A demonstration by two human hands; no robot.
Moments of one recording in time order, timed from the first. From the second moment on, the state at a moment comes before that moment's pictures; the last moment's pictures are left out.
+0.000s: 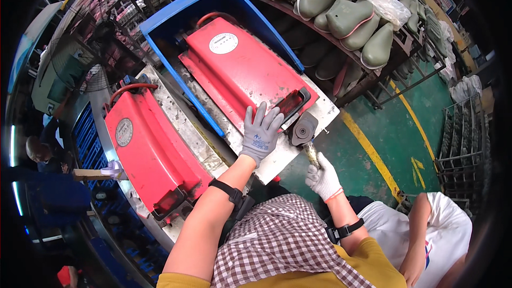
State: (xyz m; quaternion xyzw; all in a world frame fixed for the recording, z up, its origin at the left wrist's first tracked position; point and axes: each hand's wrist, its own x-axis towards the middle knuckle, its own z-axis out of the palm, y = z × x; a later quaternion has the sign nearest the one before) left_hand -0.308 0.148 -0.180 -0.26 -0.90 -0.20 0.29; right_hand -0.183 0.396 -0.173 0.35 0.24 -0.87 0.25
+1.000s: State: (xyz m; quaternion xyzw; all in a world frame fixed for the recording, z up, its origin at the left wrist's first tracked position) left_hand -0.084 0.043 0.199 -0.52 -0.85 -0.09 -0.02; right_hand -0.170 0.254 -0.141 0.03 0.66 -0.65 0.38
